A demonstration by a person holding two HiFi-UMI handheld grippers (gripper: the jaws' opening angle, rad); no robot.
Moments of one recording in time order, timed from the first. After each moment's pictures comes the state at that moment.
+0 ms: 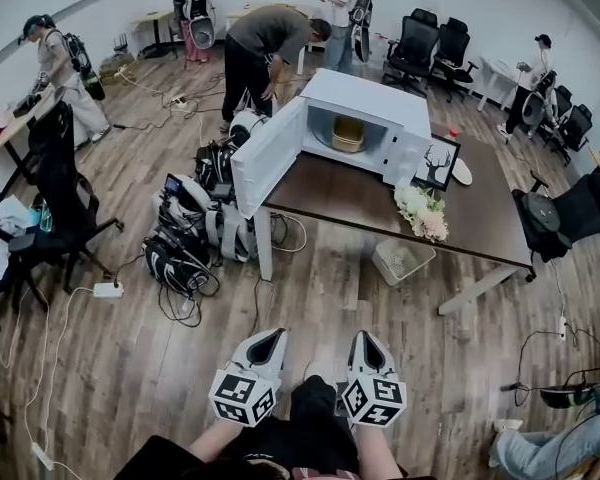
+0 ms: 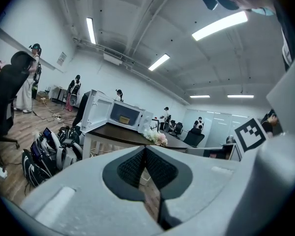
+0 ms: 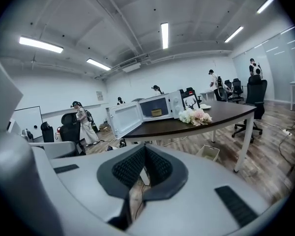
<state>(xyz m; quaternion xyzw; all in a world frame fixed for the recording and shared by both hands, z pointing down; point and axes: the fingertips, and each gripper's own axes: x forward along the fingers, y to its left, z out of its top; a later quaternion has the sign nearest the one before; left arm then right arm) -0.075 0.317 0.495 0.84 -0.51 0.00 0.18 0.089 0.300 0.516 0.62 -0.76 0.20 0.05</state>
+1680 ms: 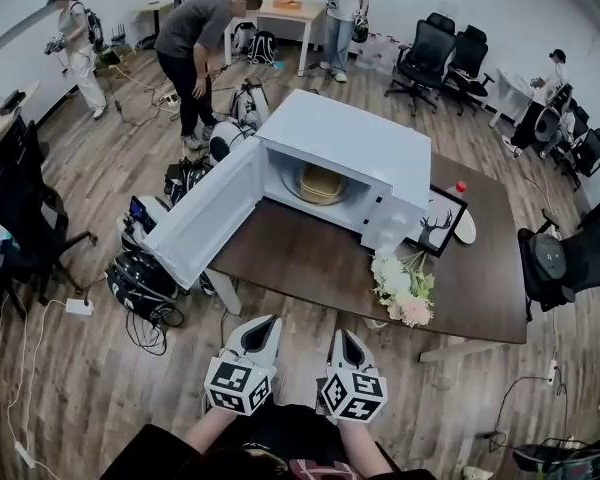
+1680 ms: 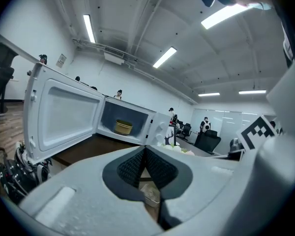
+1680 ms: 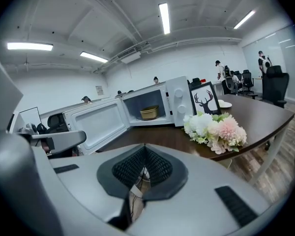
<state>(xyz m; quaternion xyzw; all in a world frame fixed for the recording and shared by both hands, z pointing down) 0.015 0.002 0.497 0.83 -0.54 0.01 0.16 0.152 -0.006 0.538 0.58 -0.78 0.23 0.08</state>
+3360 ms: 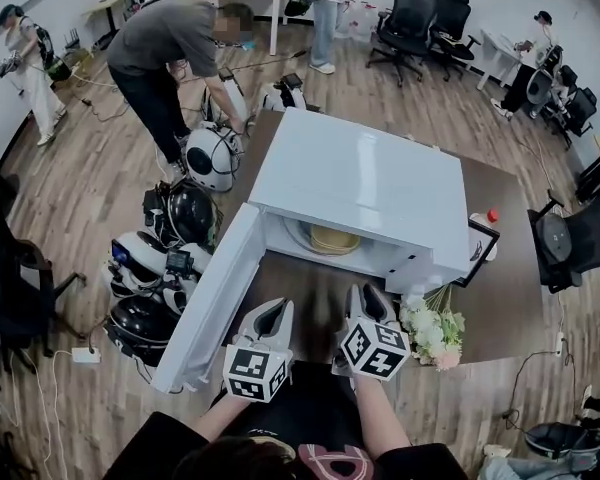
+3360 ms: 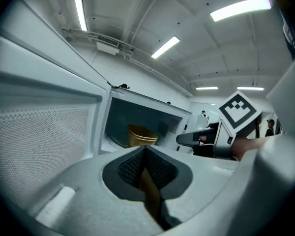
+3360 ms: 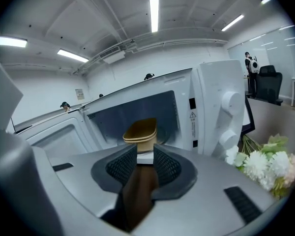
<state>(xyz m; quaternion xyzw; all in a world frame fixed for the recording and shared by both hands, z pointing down) -0.055 -0.241 0.509 0.85 -0.50 0.05 0.17 0.096 -0.280 0.520 0.65 -0.71 0.25 0.06</state>
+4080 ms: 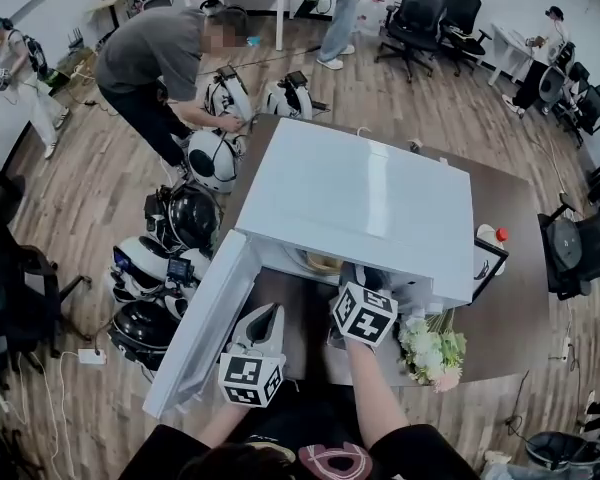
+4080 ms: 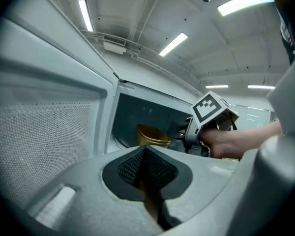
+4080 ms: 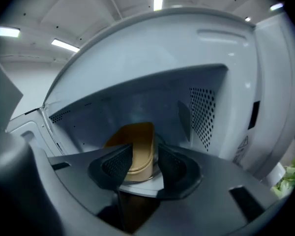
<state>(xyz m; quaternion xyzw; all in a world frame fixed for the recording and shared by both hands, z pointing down) -0.059 -0.287 0.519 0.82 -0.54 0.06 0.19 0.105 -0.395 0.539 0.66 -0.69 0.26 0.10</state>
